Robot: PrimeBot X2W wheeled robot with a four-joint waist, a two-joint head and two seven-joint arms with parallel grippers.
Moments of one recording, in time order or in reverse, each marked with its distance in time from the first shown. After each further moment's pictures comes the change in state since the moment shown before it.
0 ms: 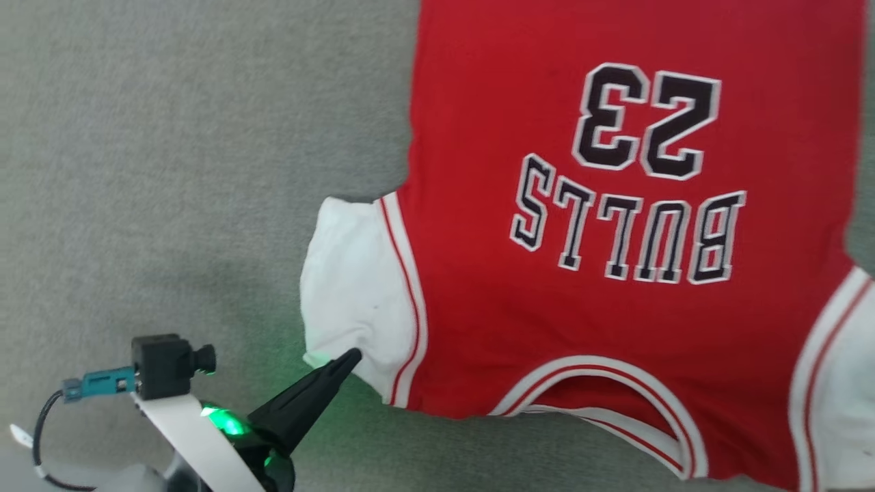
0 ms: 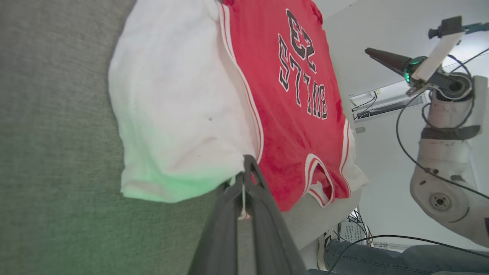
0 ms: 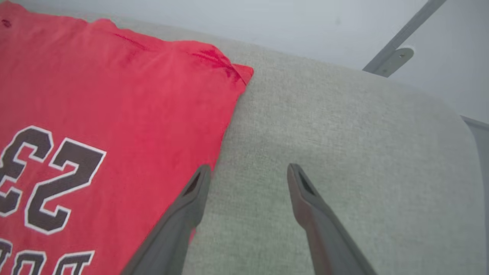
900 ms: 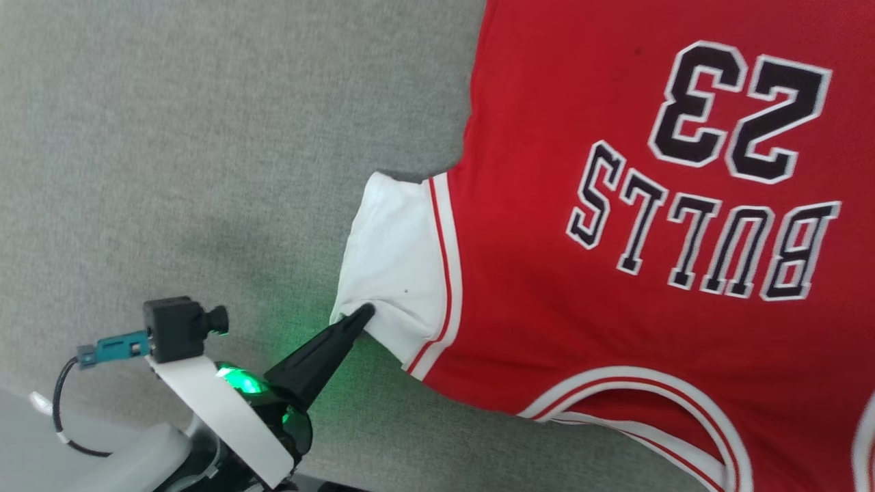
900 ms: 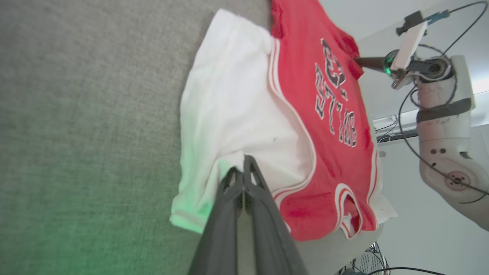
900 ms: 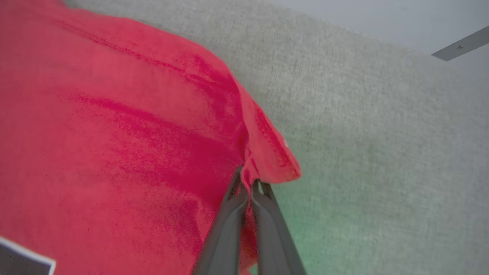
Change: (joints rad) left arm -0.153 -0.051 -0.089 0.076 -0.025 0.000 -0.069; right arm -0.383 -0.009 0.154 0.475 -0.107 0.000 0.035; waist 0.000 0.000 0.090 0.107
